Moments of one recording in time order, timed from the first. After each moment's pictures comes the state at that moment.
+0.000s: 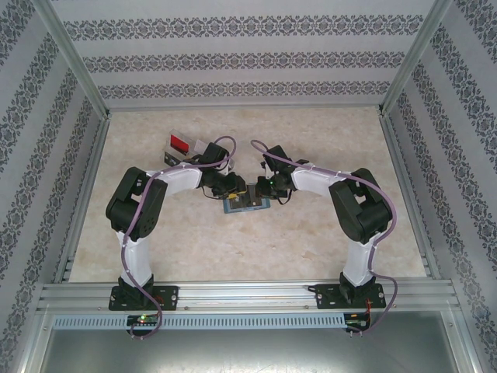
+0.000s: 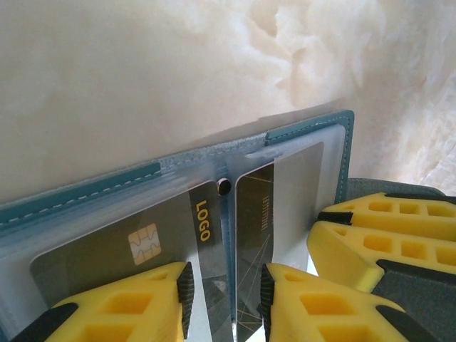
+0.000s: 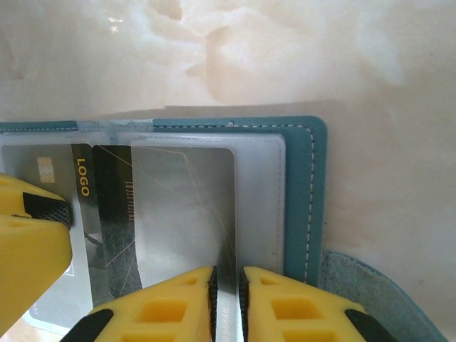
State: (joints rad) left arm -0.44 1.96 1.21 -0.33 0.50 -0.73; right arm 0.51 1.90 1.16 -0.41 -0.27 0.53
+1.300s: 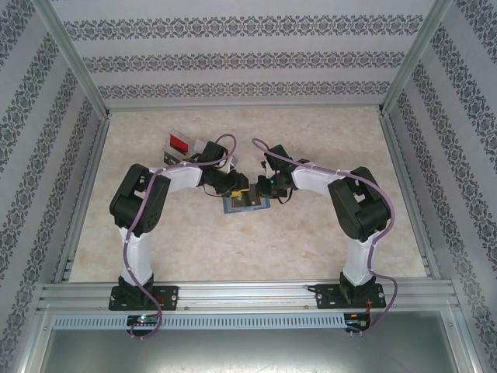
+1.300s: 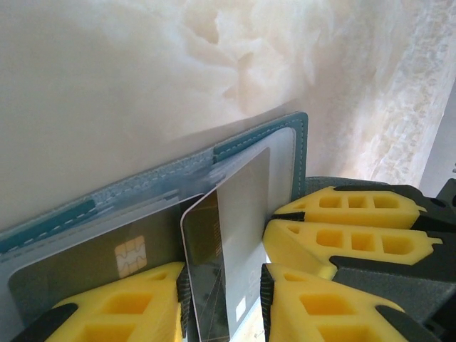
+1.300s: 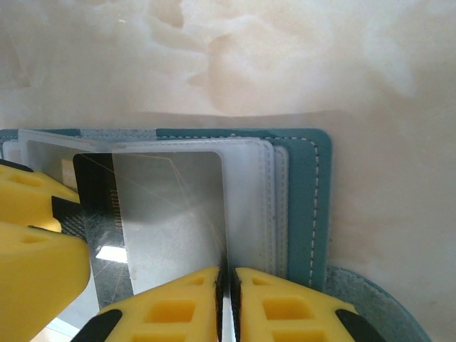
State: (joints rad) left arm -0.42 2.01 1.23 -0.25 0.65 -0.72; right arm 0.51 1.92 1.16 -0.39 -0.32 0.53
